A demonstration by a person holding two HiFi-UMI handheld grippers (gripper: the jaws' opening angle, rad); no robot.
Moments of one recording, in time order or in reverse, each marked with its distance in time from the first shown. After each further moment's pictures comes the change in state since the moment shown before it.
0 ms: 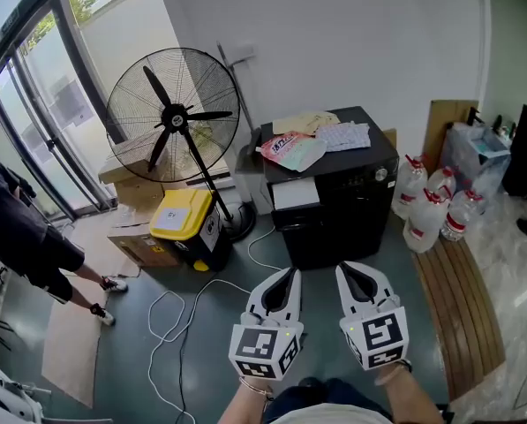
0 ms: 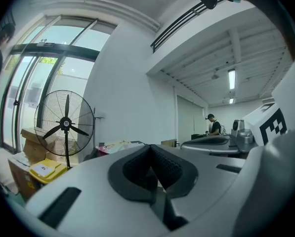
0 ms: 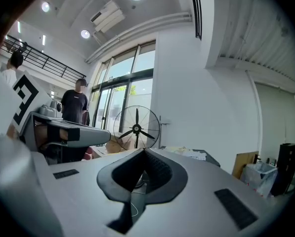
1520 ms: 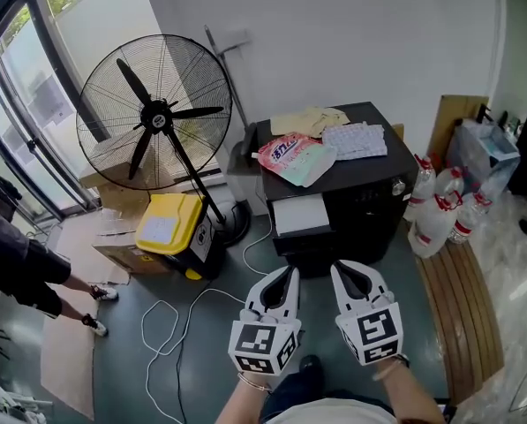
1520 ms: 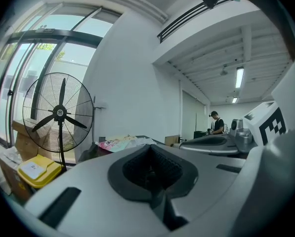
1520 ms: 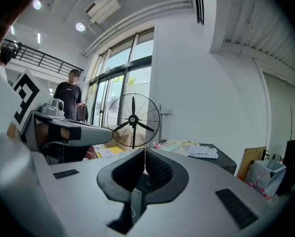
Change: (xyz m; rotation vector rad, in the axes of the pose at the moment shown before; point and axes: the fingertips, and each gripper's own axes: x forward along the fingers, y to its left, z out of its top) left arm 0.143 0.113 -0.038 -0.039 0.064 -0.023; right arm 0.176 -0.048 -0.037 0.014 0.085 0.022
